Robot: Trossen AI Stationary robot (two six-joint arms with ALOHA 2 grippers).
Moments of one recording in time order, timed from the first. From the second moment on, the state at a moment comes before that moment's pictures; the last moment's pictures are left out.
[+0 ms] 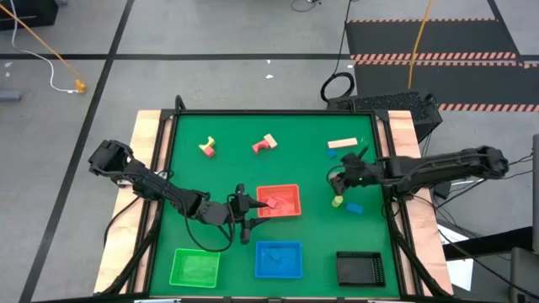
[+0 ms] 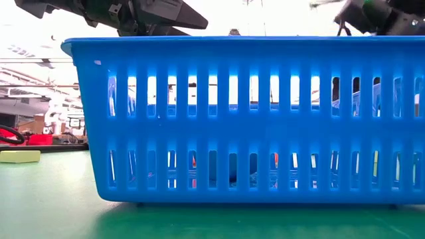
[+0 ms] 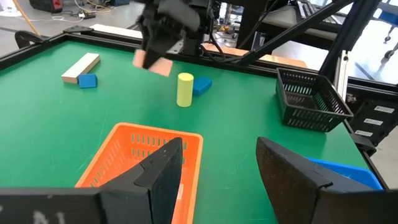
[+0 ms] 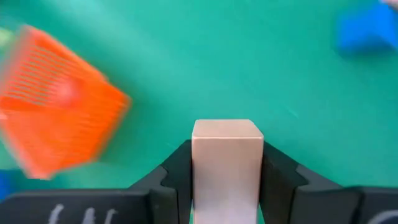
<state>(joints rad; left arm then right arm) -0.43 1.57 0.75 0.52 -0.49 -0.29 0.00 0.85 0.43 -0.45 0.21 0.93</state>
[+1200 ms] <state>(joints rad) -0.37 1.57 0.75 0.44 -0.50 -0.30 0.85 1.13 0.44 0.18 -0.06 1.77</state>
